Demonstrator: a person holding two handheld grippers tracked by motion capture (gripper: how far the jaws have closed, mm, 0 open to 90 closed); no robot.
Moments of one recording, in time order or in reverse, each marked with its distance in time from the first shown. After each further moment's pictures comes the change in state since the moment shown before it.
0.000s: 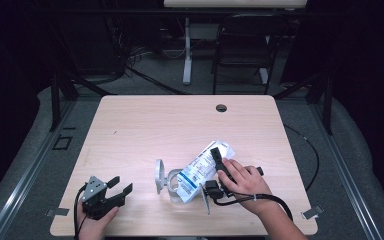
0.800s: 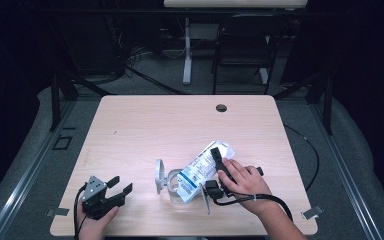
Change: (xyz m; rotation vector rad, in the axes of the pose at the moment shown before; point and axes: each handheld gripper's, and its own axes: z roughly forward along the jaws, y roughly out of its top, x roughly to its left) left arm -0.001 0.000 0.001 -0.011 0.002 -0.005; right arm 0.001 0.000 0.001 -0.001 -0.005 0.005
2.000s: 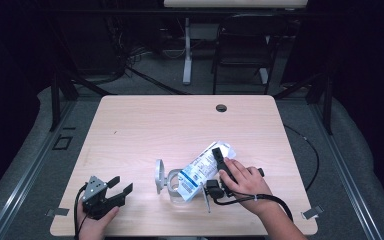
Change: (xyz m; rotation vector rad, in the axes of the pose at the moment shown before) left arm 0.000 0.000 0.001 0.005 -0.001 0.007; right arm 0.003 -0.002 0.001 0.014 0.015 0.038
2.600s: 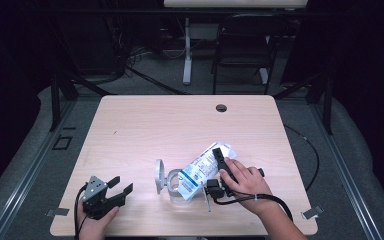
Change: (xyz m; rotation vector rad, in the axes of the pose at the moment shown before) left arm 0.000 0.000 0.000 0.001 -0.001 0.001; right arm 0.002 -0.001 0.002 -0.021 0.021 0.043
